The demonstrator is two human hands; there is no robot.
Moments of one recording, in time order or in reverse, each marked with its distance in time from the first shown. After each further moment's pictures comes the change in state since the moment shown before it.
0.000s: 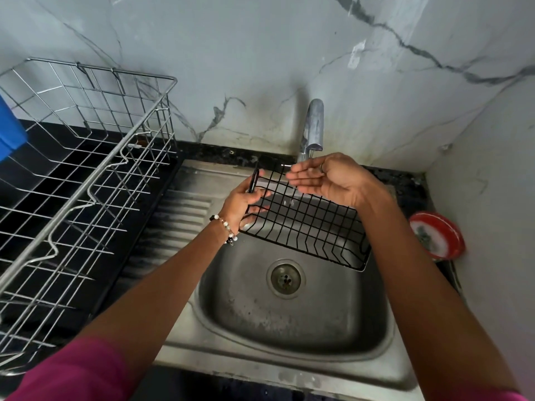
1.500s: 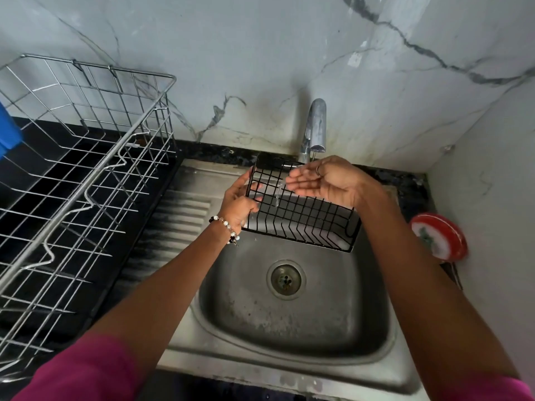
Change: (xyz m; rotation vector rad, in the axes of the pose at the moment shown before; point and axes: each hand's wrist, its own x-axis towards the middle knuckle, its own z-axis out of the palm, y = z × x) left_hand 0.009 -0.004 -0.003 -0.083 0.130 0.063; right_hand 0.026 0.008 -0.009 -0.080 -0.074 0.059
